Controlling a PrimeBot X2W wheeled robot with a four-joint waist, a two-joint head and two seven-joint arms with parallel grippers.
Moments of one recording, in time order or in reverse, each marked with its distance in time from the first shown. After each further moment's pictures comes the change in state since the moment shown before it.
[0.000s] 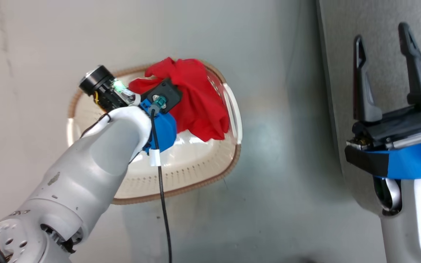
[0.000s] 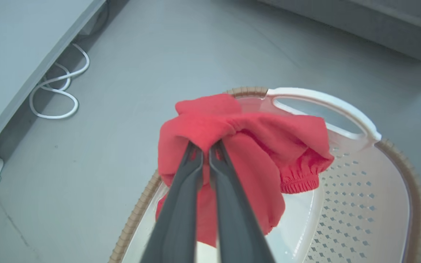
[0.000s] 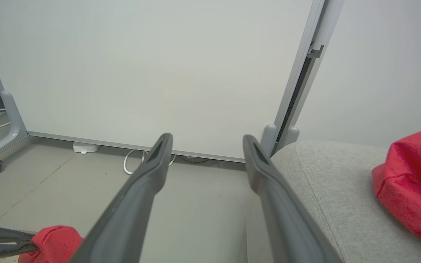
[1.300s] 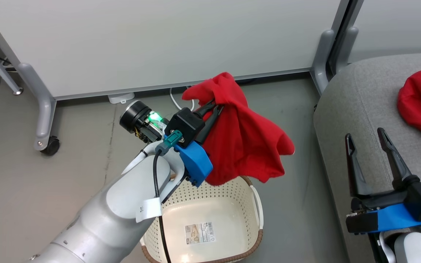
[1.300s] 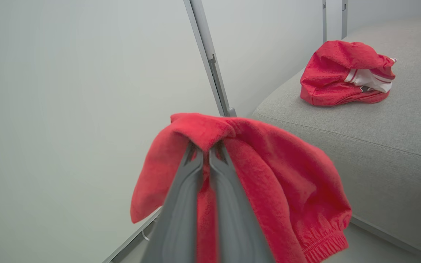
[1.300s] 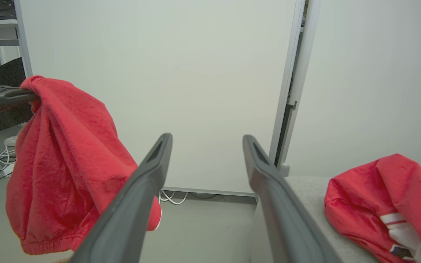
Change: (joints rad) left arm 0.275 0.034 0.295 -0.496 0.018 0.061 -0.013; right arm 0.307 -0.009 -0.052 0.147 0.043 0.000 0.000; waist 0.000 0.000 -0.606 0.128
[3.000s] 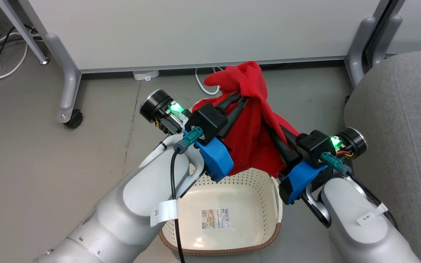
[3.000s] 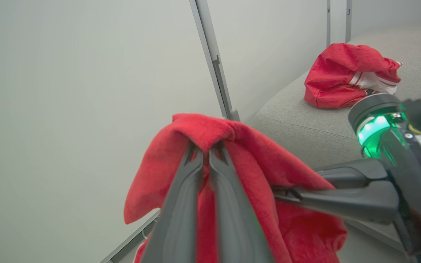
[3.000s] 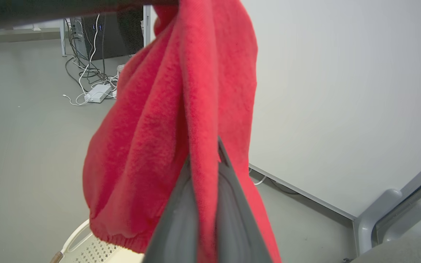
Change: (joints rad) left arm -0.014 -0.066 0.034 -0.045 0.063 -0.024 0.000; right arm -0.446 -0.043 0.470 0.540 0.031 0.000 0.000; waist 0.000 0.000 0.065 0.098
